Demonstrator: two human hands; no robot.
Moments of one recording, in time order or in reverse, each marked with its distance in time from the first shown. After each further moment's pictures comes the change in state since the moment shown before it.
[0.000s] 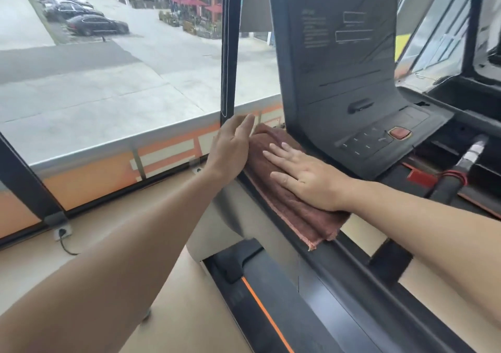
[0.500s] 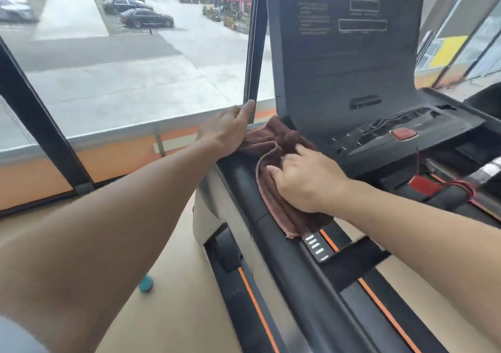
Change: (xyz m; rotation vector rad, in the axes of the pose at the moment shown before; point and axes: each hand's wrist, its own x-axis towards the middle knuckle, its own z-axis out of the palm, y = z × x) left_hand 0.015 0.010 0.035 0.447 0.005 -0.201; right_hand -0.037 0.001 -0.009 -0.227 0.011 0.139
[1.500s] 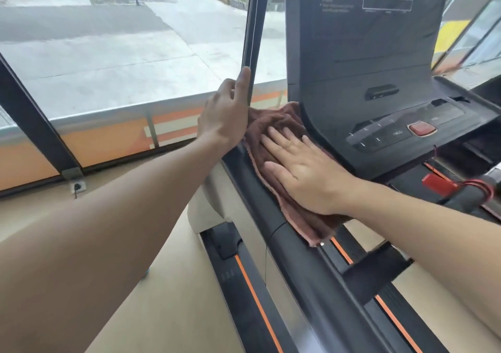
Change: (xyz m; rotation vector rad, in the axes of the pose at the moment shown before) left_hand 0.007 -0.009 -0.002 -0.221 0.208 0.067; right_hand 0.026 0.002 0.016 0.143 0.015 -0.225
